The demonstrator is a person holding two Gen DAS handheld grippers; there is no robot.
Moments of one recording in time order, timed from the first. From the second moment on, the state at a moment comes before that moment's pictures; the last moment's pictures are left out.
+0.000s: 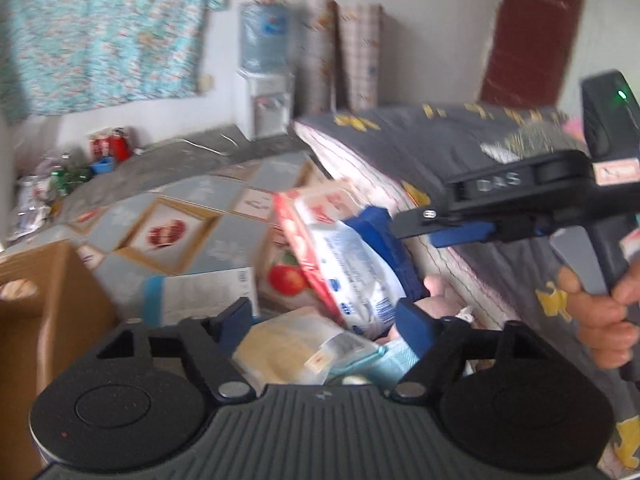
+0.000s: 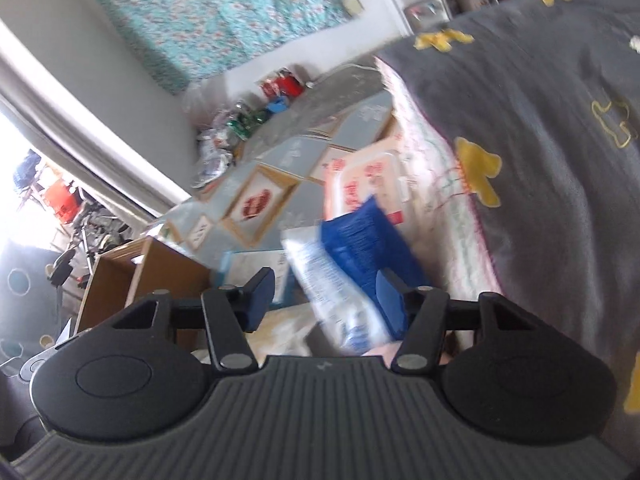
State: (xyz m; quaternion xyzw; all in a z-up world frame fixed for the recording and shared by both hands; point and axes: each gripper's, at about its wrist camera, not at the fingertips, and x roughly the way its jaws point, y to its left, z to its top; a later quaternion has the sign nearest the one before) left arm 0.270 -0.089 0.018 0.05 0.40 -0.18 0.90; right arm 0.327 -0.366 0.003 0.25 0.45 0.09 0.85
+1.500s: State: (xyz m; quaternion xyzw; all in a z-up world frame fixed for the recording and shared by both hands) left arm 0.284 -0.090 0.079 -0.04 0.36 -0.19 0.91; right arm 0.309 -0.346 0.090 0.29 0.35 0.16 0.88
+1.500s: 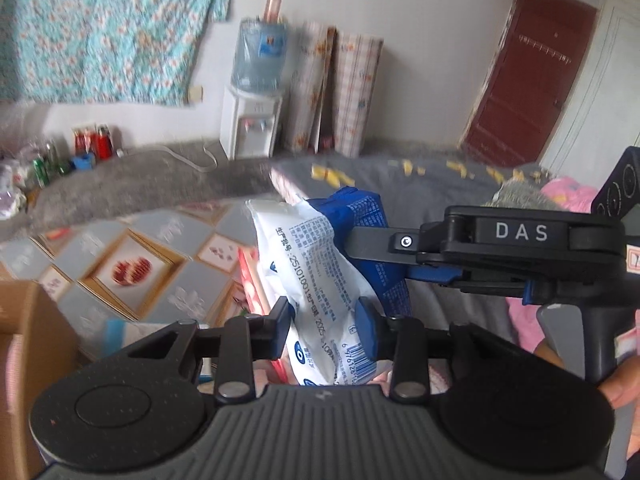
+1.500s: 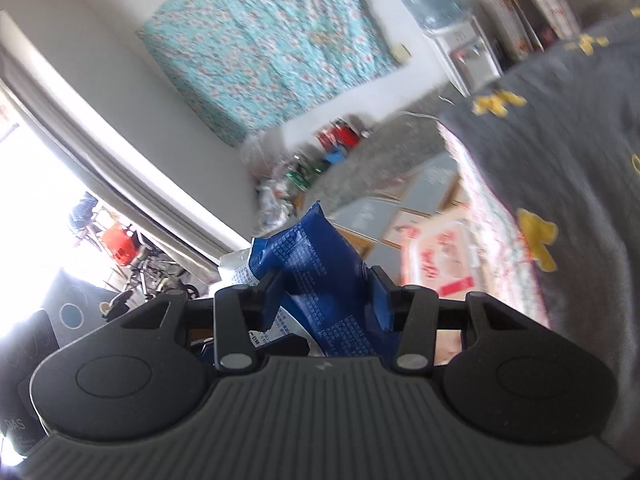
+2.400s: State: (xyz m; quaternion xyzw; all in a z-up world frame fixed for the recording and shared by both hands) left arm 0.227 0.196 0.087 -0.10 0.38 0.07 0.92; right arm 0.344 0.032 0.071 0.27 0.50 0.31 0.76
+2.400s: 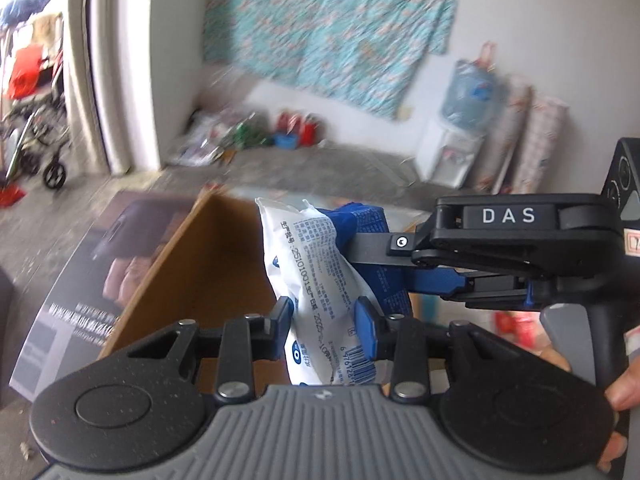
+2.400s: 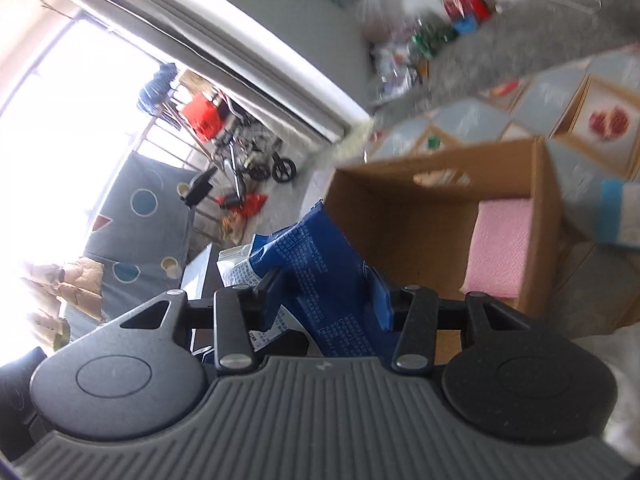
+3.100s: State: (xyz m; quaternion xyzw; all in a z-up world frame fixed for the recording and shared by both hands) left arm 0.347 0.274 -0.041 -0.13 0.52 0.08 0.84; right arm 0.428 0.035 0.005 0.23 0.52 0.29 0.77
